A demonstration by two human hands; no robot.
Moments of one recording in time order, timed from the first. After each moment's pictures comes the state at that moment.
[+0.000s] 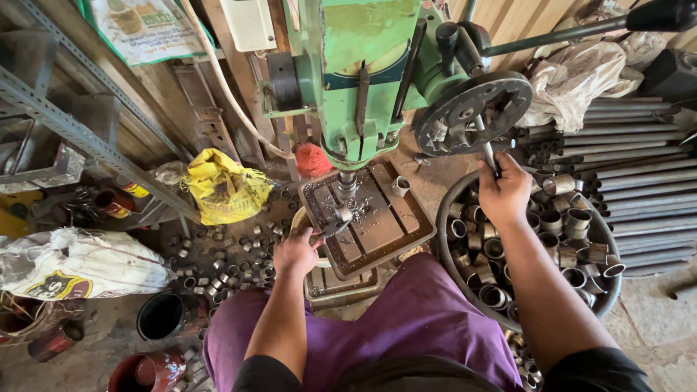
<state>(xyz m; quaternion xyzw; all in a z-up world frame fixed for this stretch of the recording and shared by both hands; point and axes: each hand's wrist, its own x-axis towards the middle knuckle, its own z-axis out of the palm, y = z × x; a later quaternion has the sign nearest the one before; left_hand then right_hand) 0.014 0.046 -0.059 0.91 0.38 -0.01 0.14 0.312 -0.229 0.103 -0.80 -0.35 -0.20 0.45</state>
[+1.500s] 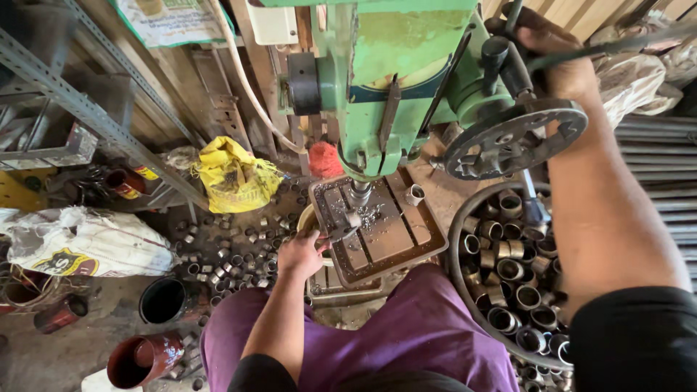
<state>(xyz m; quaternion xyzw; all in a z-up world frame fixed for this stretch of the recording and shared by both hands) 0.012 0.056 -0.079 0.91 0.37 0.00 0.18 0.422 -0.118 0.260 -0.43 -0.41 0.37 0.72</state>
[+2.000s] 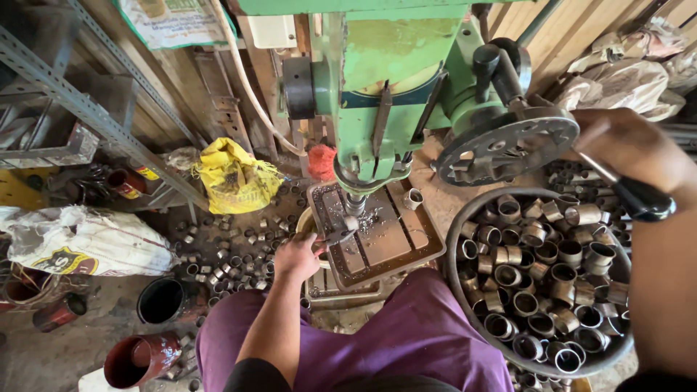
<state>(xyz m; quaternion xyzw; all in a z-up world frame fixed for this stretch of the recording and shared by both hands) 0.012 0.051 -0.069 0.91 0.38 0.01 0.18 0.411 -0.243 0.266 -0.53 -0.60 0.34 0.50</state>
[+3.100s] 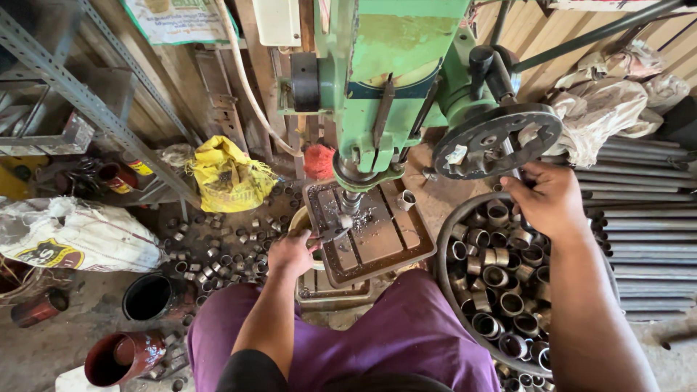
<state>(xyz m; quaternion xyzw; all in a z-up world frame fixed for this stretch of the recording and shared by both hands) 0.012 0.048 -0.062 0.90 0.38 0.02 0.19 0.345 -0.244 0.180 -0.82 -0.41 0.05 0.40</state>
